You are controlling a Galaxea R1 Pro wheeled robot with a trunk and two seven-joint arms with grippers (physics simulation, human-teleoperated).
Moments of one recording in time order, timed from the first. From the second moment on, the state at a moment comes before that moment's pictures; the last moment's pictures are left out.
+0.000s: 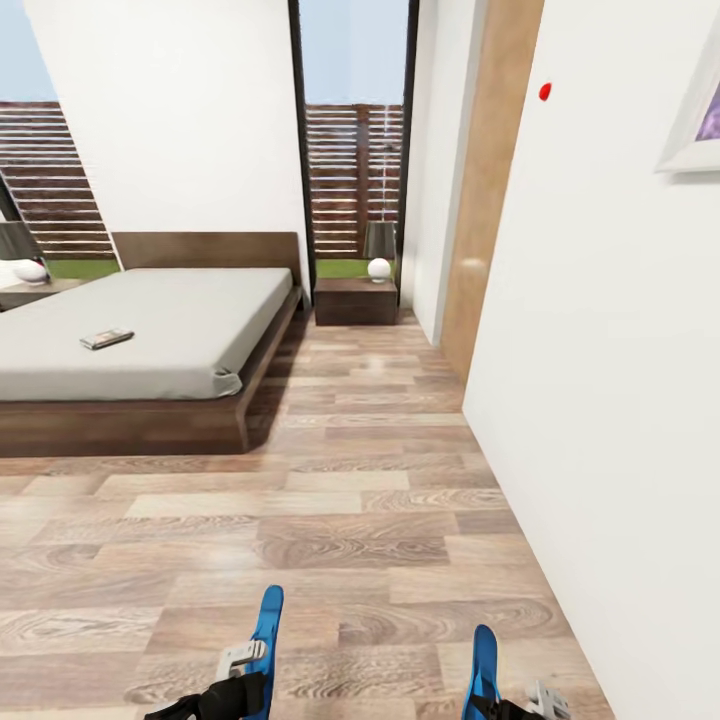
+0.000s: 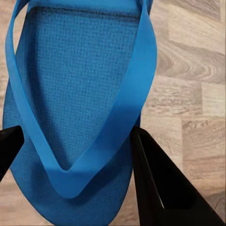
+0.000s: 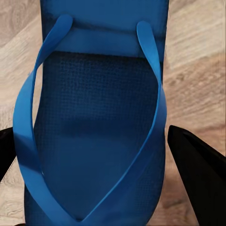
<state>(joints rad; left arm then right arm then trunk) -0.49 0.07 -0.35 -0.11 0.58 -0.02 -0.41 -0.41 -0.16 -0.07 -0.13 -0.38 0.10 0.60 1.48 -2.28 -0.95</state>
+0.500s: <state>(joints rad) -0.49 0.07 -0.35 -0.11 0.58 -0.02 -0.41 -0.41 -0.16 -0.07 -0.13 -0.38 0.10 0.60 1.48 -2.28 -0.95</state>
